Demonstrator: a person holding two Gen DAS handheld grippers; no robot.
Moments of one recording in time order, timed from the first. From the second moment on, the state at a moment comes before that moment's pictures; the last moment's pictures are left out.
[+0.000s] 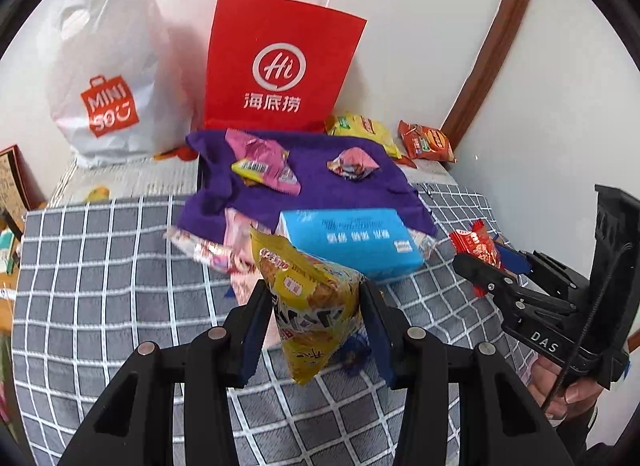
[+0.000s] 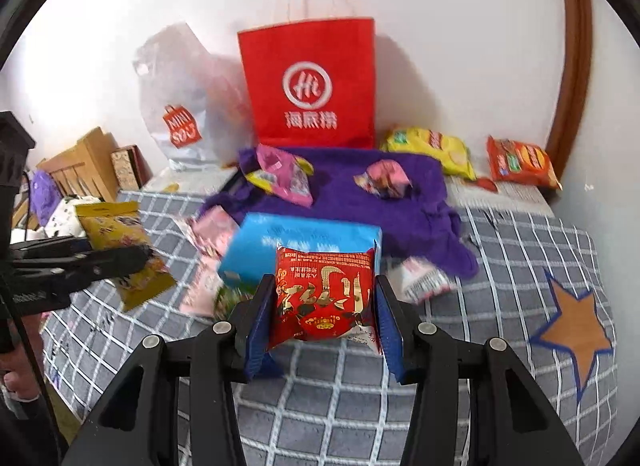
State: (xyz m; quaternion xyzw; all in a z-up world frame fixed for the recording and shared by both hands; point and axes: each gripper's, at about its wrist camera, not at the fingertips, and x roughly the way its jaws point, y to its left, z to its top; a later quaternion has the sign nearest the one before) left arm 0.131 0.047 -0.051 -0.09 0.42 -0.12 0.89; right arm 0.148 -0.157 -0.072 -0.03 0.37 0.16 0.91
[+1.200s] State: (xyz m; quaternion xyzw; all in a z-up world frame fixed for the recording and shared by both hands) left arm 0.330 0.070 -0.056 -0.11 0.44 -0.05 0.89; right arm 0.368 -0.132 -0.071 -0.03 0.41 0.20 0.89
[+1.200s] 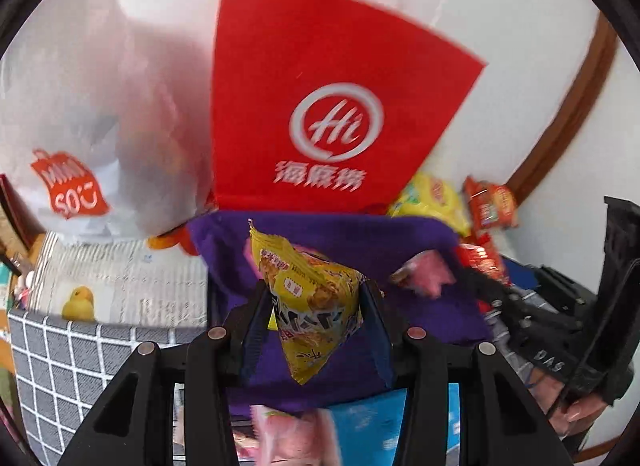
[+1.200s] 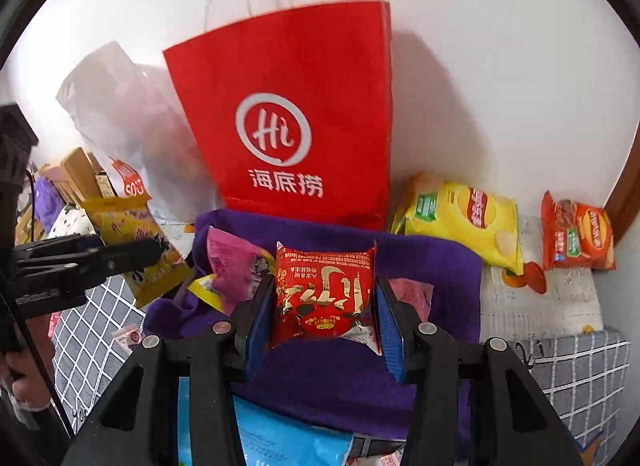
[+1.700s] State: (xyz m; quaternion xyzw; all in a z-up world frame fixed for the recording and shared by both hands) left arm 0.346 0.094 -0.083 -0.13 0.47 -0.04 0.87; right arm 0.396 -0.178 -0.104 -0.06 0.47 0.19 0.86
